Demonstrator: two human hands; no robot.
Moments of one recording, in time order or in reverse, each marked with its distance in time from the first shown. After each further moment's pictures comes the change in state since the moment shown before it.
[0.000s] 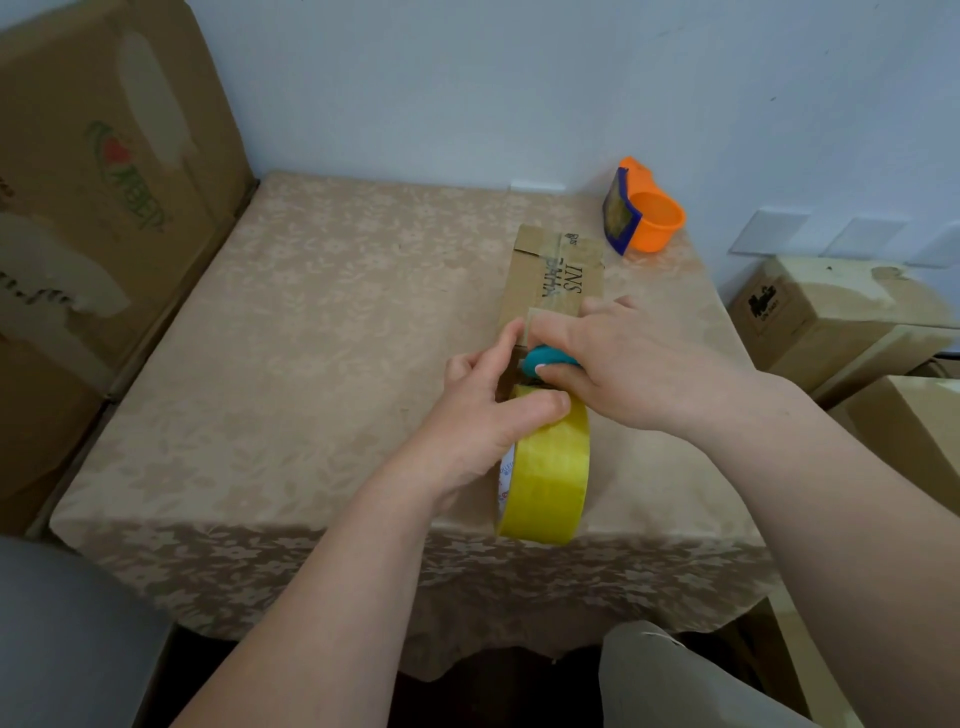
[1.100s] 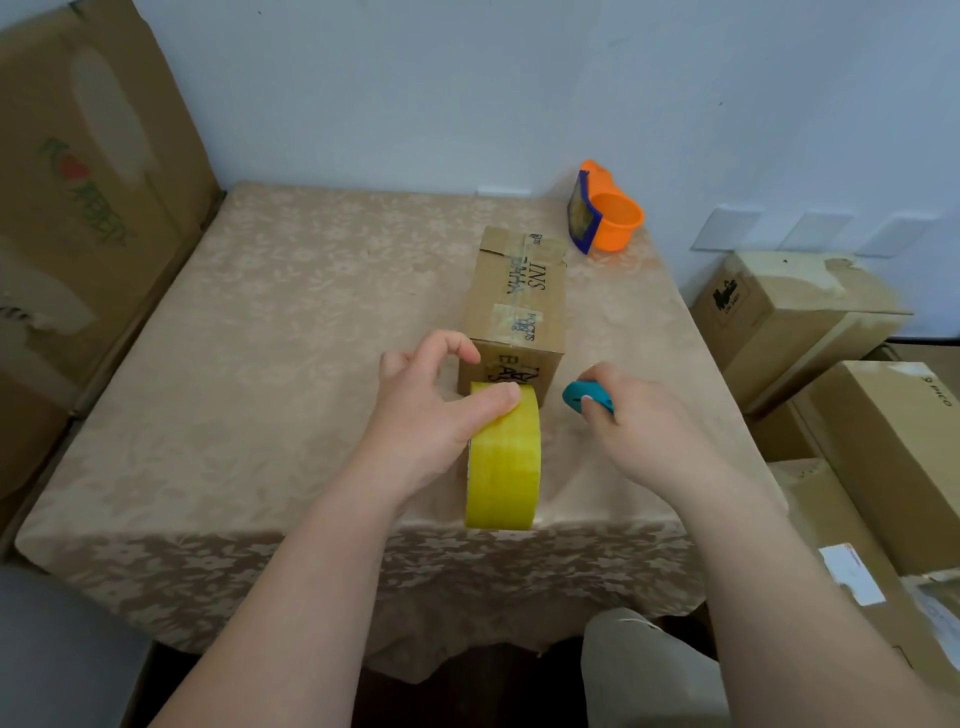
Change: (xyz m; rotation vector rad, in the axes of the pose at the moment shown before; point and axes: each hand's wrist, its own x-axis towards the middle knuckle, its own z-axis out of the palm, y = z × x) left_hand -0.016 0.010 -0.002 0.160 0.223 0.033; right_hand -0.057 0.022 0.057 0.278 0.091 0.575
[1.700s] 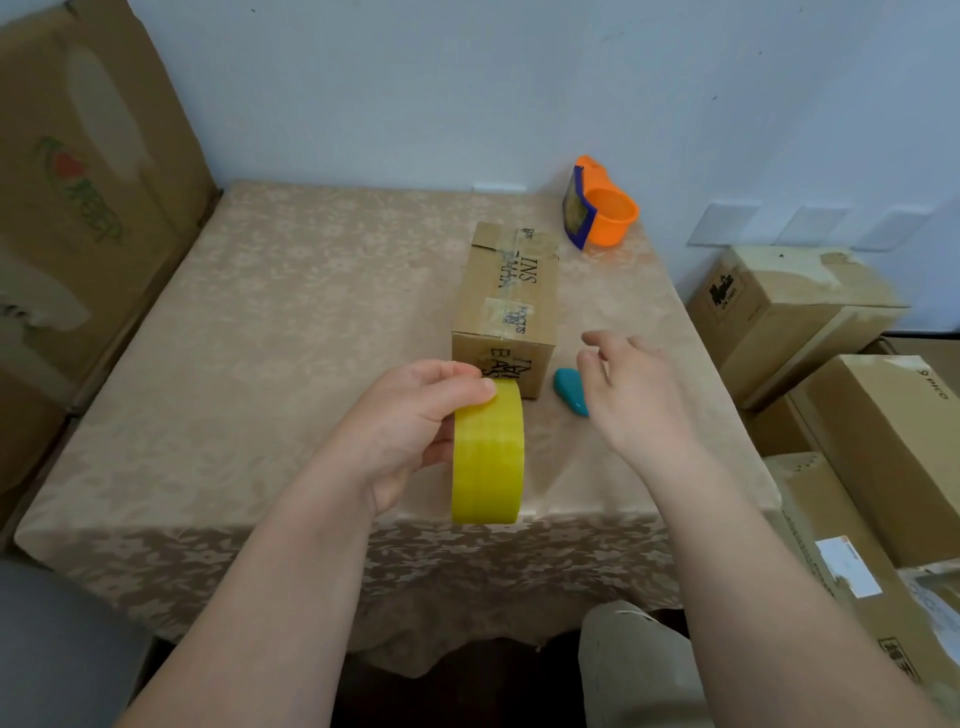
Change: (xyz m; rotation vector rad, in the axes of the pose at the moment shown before) left_hand -0.003 0.004 -0.008 -0.350 -0.194 -0.262; right_hand 0.008 -0.011 -0.001 0.122 0.204 0.110
